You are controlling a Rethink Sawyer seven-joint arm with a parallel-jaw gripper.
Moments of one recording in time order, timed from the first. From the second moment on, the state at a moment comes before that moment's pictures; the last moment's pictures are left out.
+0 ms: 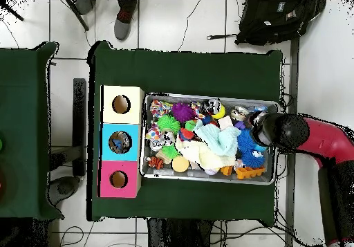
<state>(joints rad) -0.84 -0.51 0.37 1.39 -0.54 0.74 2.21</state>
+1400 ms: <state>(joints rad) -0.77 -0.35 0.53 1.05 -0.57 1.13 1.63</state>
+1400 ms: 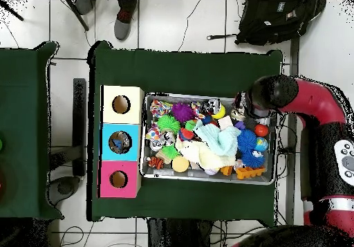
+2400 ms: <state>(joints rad) -0.69 -0.34 0.60 0.91 -0.57 1.27 1.30</state>
